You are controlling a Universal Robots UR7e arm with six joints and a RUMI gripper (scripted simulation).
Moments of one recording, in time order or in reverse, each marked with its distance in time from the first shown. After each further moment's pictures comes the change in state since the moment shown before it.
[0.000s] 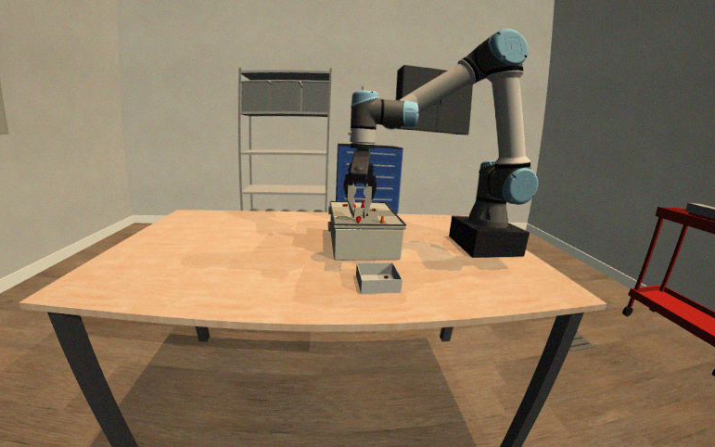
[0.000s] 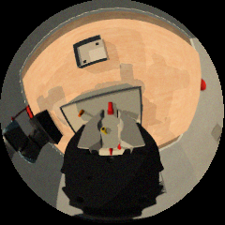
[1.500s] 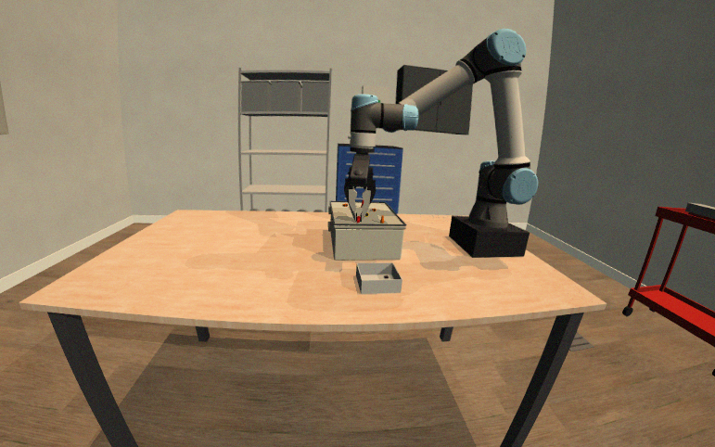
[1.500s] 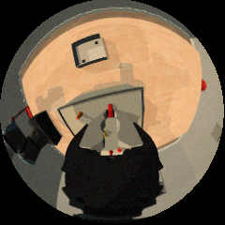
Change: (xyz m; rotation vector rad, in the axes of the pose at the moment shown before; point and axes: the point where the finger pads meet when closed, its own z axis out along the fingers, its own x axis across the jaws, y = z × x) arm 0.000 0.000 0.011 0.000 0.000 0.000
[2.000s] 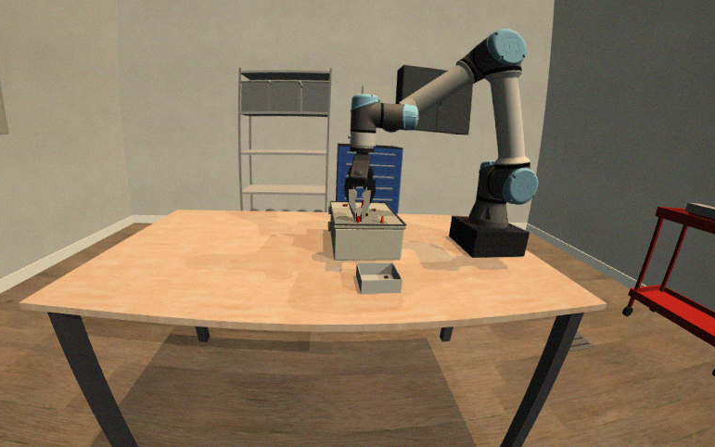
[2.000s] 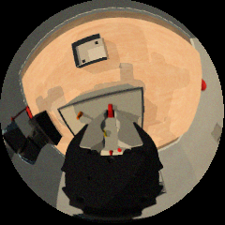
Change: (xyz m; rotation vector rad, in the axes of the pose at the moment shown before) arm 0.000 0.000 0.000 0.000 0.000 0.000
